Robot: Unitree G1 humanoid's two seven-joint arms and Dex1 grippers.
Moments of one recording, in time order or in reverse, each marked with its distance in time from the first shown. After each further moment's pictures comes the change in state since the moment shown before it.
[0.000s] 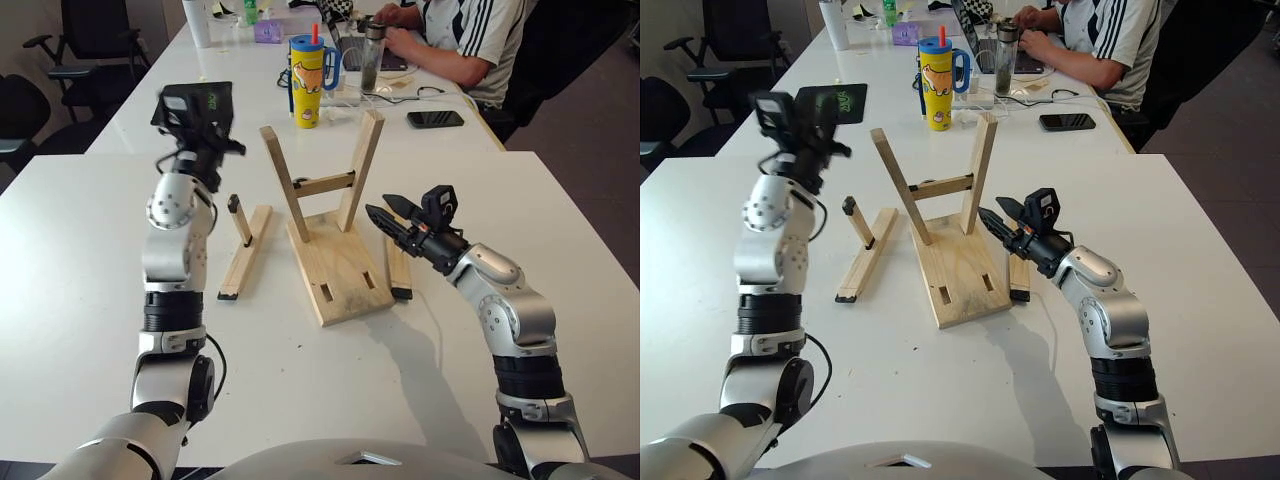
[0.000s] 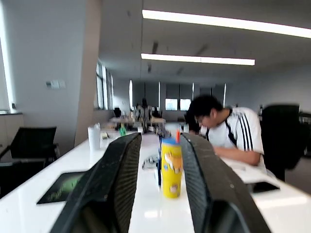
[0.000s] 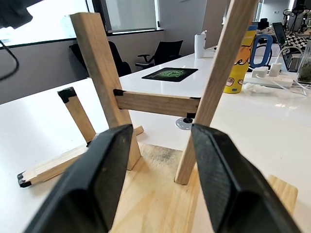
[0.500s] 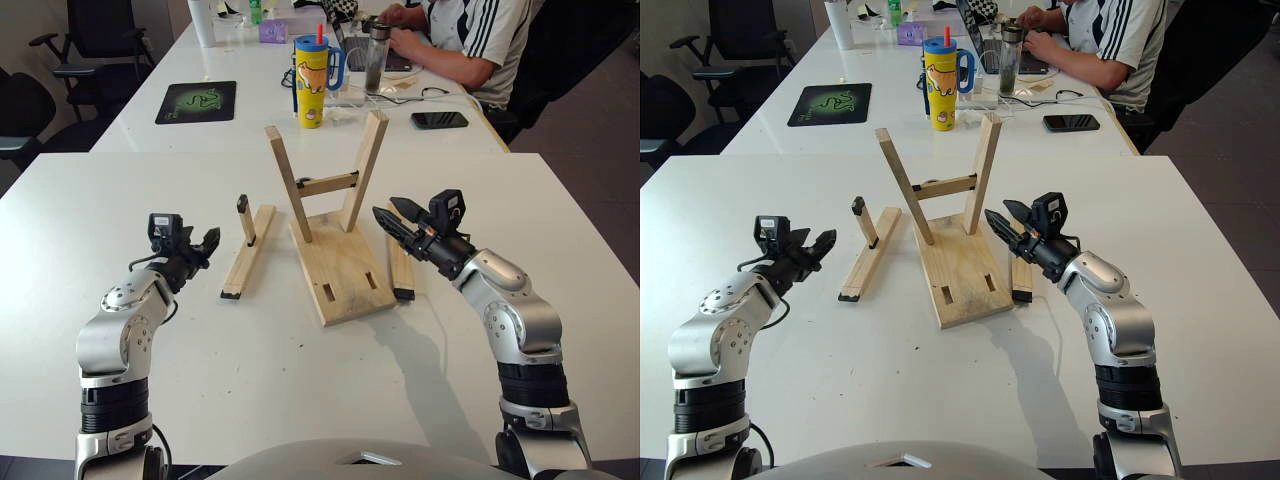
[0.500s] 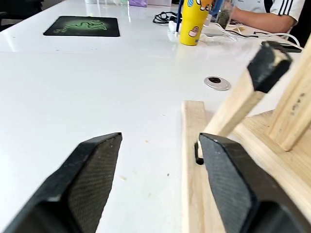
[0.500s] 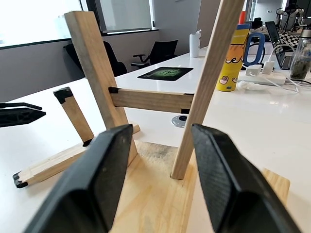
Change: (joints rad) left arm 0.492 0.142 0.015 -0.241 -0.144 0.594 -0.118; right arm 0.040 -0.001 -0.026 -0.031 0.001 0.005 -0.020
